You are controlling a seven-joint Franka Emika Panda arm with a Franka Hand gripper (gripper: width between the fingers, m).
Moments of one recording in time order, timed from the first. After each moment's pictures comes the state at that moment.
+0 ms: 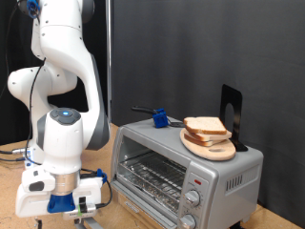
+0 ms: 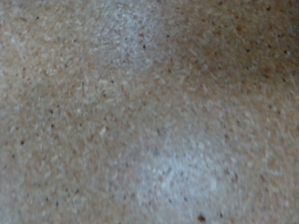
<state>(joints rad) 0.14 0.34 -0.41 -2.43 0.05 2.71 0.72</state>
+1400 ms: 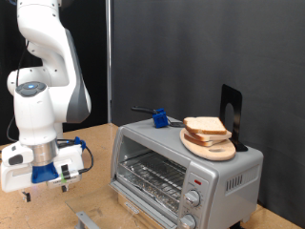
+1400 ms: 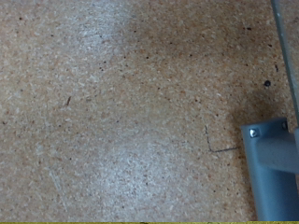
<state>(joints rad) 0.08 0.04 -0.45 -2.64 0.13 2.65 0.48</state>
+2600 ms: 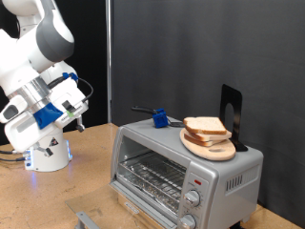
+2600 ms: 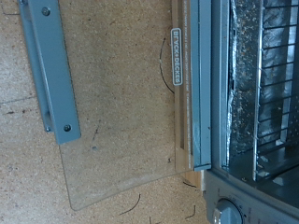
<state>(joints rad) 0.08 -0.30 -0.48 -2.56 0.60 2.35 0.10</state>
